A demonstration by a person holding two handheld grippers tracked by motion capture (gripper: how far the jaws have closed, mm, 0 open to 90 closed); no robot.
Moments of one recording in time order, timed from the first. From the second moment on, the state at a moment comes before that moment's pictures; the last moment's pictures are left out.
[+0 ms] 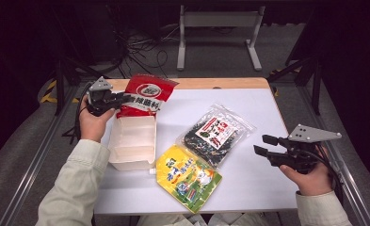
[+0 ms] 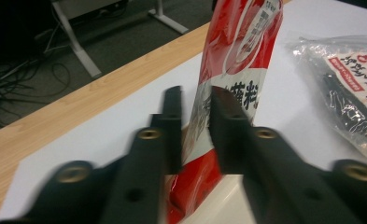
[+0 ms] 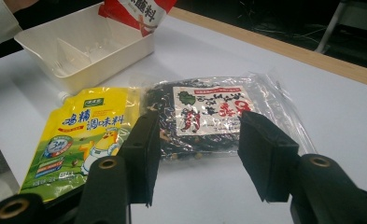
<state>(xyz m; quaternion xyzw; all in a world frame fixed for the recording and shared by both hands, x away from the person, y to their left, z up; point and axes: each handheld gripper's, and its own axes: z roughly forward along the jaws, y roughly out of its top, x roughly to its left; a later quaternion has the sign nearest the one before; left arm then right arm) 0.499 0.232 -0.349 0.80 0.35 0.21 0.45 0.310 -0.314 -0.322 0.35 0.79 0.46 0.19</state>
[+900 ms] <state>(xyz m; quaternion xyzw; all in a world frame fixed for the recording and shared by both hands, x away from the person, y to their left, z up) 0.505 0.228 -0.374 0.83 0.40 0.19 0.32 0.313 -0.310 -0.327 0.35 0.80 0.46 0.19</state>
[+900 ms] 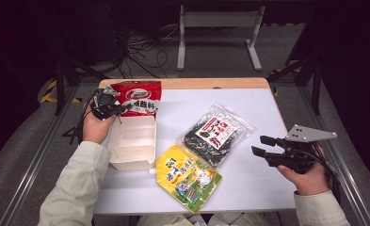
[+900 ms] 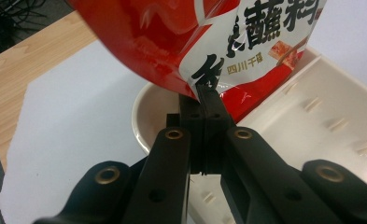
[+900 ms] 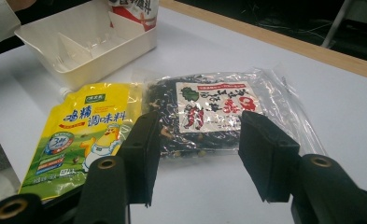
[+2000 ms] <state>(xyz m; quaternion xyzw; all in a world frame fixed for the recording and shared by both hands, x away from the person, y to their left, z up) 0.406 0.232 -0.340 0.78 0.36 0.21 0.48 0.324 -0.312 -0.334 0.36 0.78 0.47 0.21</state>
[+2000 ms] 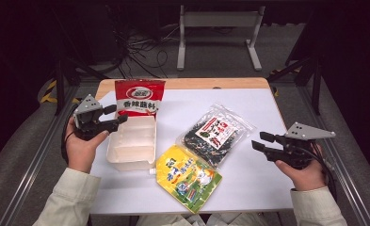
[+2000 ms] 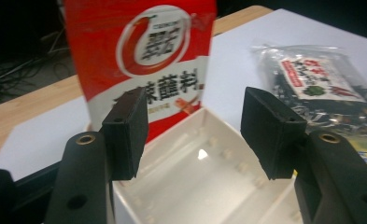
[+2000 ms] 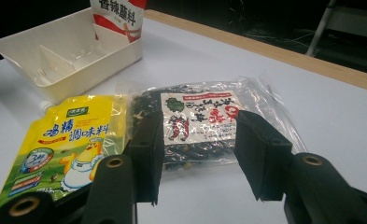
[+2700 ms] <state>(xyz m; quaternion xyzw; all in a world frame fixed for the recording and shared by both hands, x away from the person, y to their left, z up) 0.381 0.229 -0.340 0.78 0.34 0.16 0.49 0.335 -0.310 -0.336 0.37 0.78 0.46 0.20</state>
